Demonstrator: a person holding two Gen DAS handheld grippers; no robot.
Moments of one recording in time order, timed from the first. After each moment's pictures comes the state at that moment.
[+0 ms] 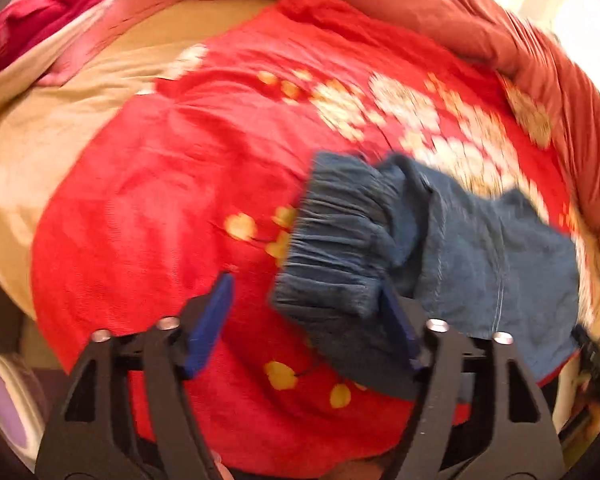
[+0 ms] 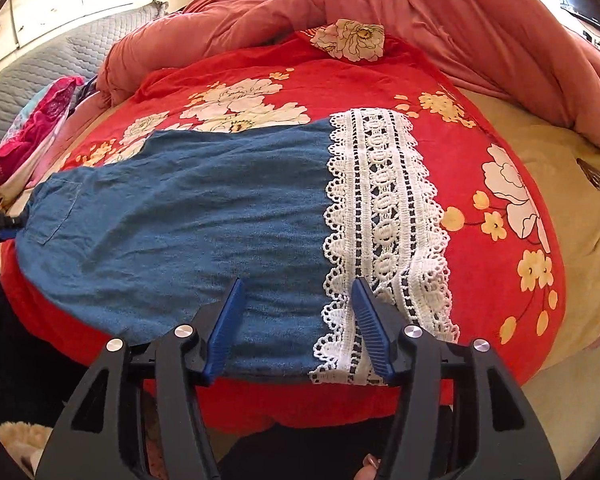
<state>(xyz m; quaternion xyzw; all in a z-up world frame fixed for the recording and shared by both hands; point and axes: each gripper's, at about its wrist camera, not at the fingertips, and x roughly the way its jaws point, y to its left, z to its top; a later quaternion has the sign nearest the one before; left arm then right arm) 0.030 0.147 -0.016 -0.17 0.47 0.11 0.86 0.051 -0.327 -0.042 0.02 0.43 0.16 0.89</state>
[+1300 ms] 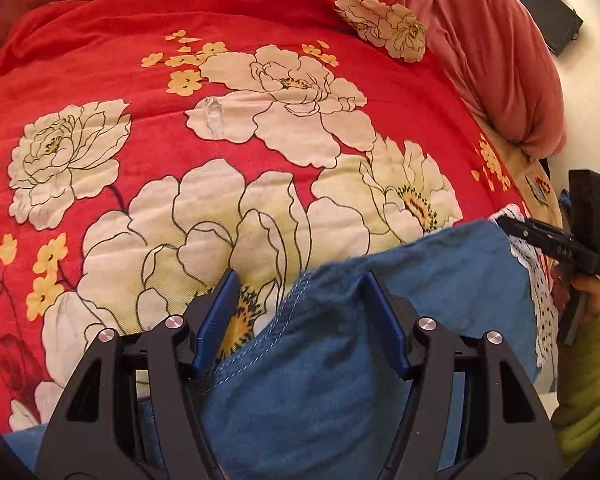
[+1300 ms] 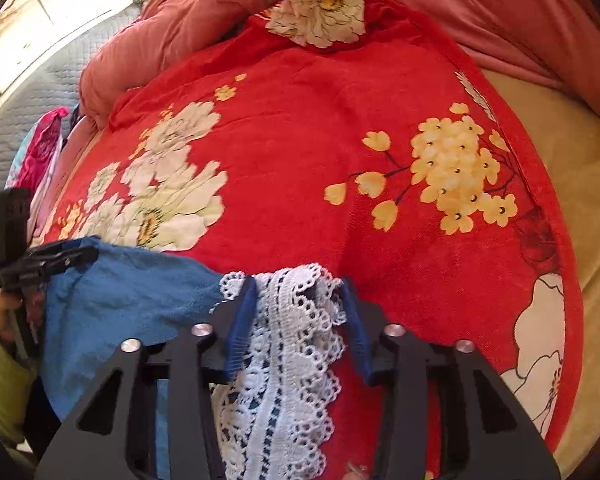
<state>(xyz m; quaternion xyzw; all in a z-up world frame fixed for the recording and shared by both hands) 0.239 -0.035 -0.057 -0.08 0.51 -0.17 0.84 0.230 -0.381 -0.056 0.08 0.49 0.21 0.84</state>
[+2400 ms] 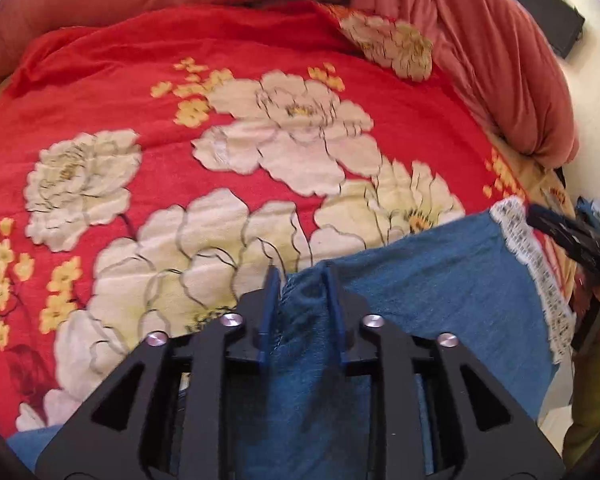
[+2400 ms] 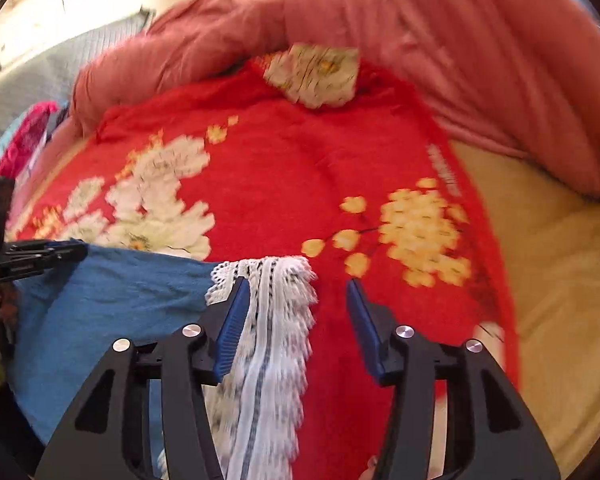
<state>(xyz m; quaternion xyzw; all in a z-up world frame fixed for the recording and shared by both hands) 0.238 -0.039 -0.044 -0.07 0.48 -0.14 0.86 0.211 -0.389 -0.018 0.03 0.41 0.16 0.90</state>
